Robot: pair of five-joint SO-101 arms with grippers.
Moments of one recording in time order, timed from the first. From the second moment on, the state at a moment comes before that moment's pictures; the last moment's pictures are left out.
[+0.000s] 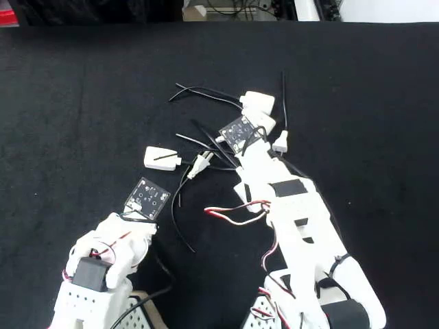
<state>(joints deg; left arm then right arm) 9.8 -104.1 96.3 72.8 -17.9 -10.9 -30.6 63.7 40.0 22.4</state>
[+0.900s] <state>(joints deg) 9.8 -104.1 96.3 72.8 -17.9 -20.2 -41.4 64.9 51.3 24.7</state>
